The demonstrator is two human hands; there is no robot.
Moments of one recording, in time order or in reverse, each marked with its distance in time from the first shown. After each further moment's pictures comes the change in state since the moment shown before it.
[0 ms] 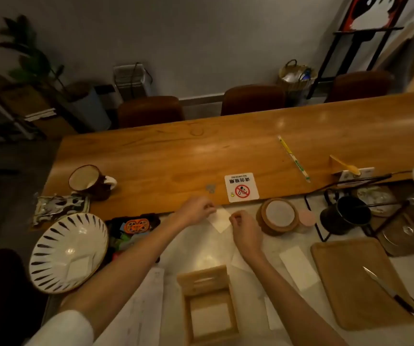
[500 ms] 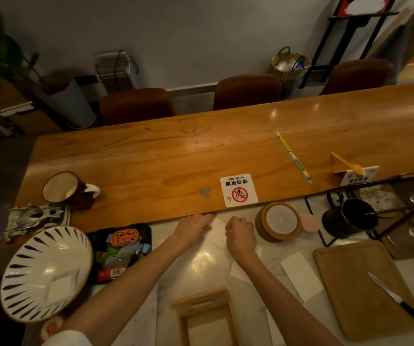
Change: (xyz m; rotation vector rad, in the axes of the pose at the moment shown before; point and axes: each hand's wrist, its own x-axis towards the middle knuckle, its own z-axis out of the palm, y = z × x) left_hand 0.018 -0.042 0.056 0.332 0.038 0.120; right_hand 0.024 0.017 0.031 -0.372 -0.143 0.014
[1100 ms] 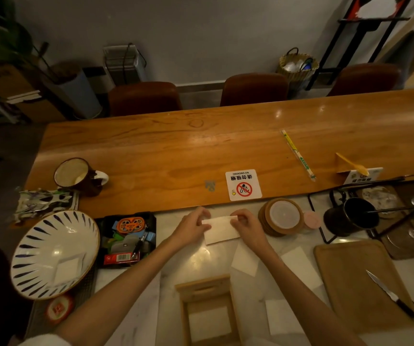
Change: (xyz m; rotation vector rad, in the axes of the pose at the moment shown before) left_hand -0.040 0.005 -0.004 -0.681 0.036 -0.268; right_hand -0.007 0.021 -0.026 0.746 -0.153 -0.084
